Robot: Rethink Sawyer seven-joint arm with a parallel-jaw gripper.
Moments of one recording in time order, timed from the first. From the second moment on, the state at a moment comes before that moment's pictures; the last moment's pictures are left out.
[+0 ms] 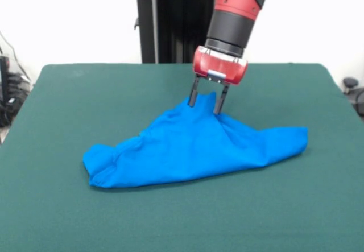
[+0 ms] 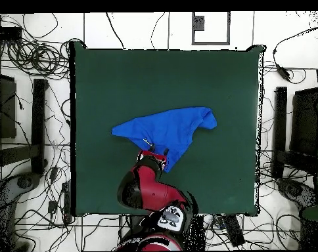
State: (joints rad) arm 0.13 -0.44 -0.28 2.01 0.14 -0.41 1.85
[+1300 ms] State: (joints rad) arm 0.15 -0.42 -0.28 2.01 0.23 -0.44 1.85
